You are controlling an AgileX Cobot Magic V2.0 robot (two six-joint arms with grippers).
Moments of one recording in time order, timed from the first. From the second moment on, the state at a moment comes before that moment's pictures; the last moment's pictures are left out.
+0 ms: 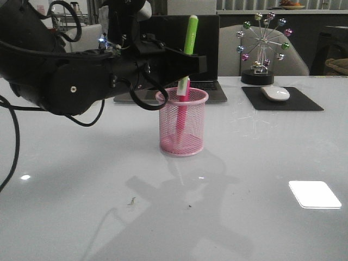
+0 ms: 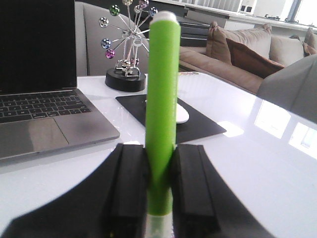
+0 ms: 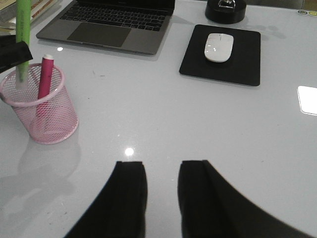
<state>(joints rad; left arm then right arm) -0.65 2.03 -1.07 0.08 -0.86 -0.28 -0.08 0.78 -0.53 0.76 0.32 -0.77</state>
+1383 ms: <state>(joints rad) -0.55 1.73 -1.08 0.23 -0.67 -0.28 -0.08 0.78 -0.53 0.76 0.32 -0.77</state>
